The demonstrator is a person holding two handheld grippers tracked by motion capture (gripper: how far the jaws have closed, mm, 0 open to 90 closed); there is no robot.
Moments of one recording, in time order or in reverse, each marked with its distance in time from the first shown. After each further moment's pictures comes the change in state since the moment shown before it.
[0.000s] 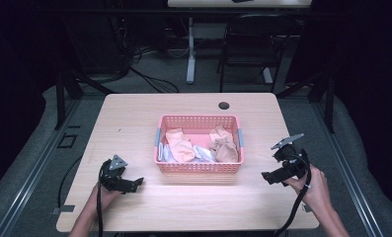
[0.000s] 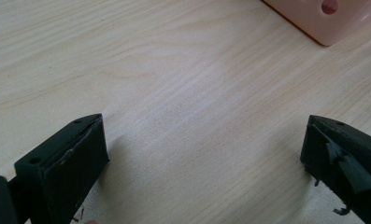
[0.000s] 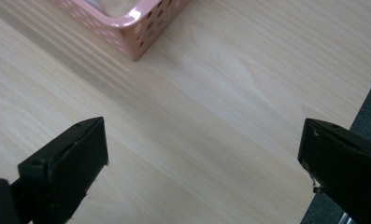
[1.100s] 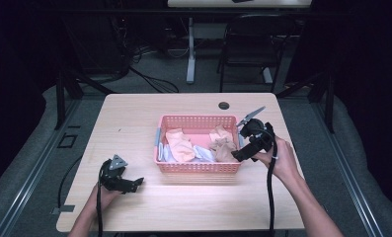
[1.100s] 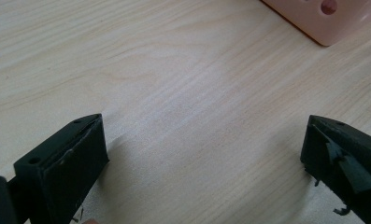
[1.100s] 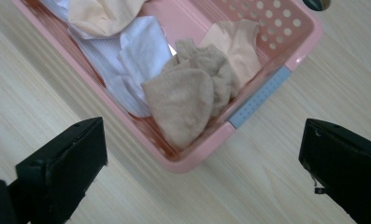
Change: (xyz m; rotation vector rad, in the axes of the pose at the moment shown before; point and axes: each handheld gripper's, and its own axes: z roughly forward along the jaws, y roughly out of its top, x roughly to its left) left arm 0.000 0.000 0.000 -0.001 -0.003 0.005; right arm 0.038 0.101 0.007 -0.049 0.055 -0.179
